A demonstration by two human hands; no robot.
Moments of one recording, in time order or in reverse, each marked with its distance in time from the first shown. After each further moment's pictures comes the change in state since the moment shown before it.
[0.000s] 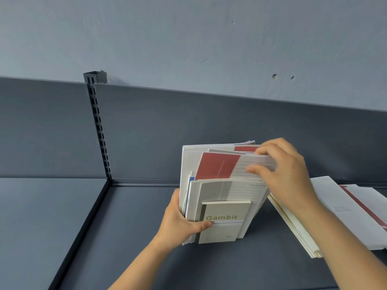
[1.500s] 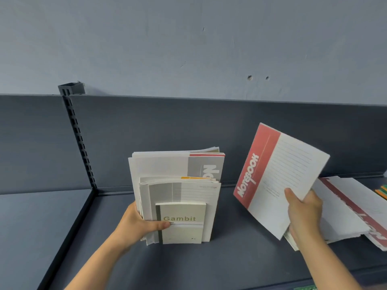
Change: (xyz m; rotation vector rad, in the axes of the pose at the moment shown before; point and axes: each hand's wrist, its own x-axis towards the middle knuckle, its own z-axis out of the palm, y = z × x) left_hand -0.001 0.012 -0.054 0.007 -0.087 -0.155; right_hand -0.075 0.109 0.019 0.638 0.349 0.934
